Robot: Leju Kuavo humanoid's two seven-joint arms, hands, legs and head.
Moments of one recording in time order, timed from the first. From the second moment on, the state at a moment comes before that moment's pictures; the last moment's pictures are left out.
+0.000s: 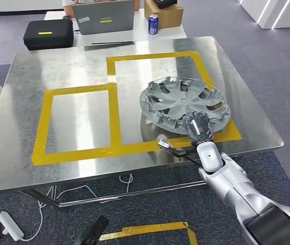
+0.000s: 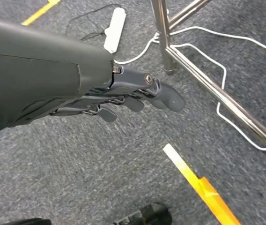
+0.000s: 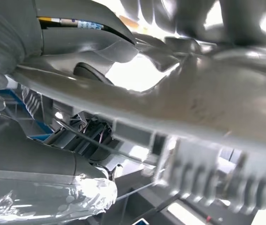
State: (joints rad) left arm -0.19 -0.23 0.60 -0.22 -1.18 0.16 -0.26; right arm -0.73 -0.03 0.62 -0.53 1.56 -0.61 0.28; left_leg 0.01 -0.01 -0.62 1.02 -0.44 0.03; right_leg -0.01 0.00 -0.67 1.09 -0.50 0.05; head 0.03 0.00
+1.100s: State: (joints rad) left arm -0.19 -0.23 0.60 -0.22 -1.16 0.13 -0.30; right arm -0.69 0.05 0.52 -0.69 1.57 -0.66 0.16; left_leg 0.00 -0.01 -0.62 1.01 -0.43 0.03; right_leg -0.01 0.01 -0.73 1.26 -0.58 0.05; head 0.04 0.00
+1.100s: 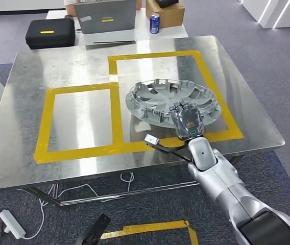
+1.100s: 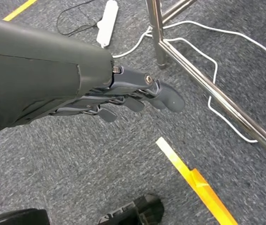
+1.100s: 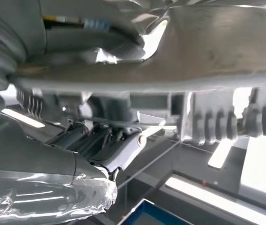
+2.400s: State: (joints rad) left arm -0.17 -0.22 0.61 -0.22 -1.12 0.16 -0.27; right arm -0.87 0.06 0.83 -0.65 1.21 0.07 -0.10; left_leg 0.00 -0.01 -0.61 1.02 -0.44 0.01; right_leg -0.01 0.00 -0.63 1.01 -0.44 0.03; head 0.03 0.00
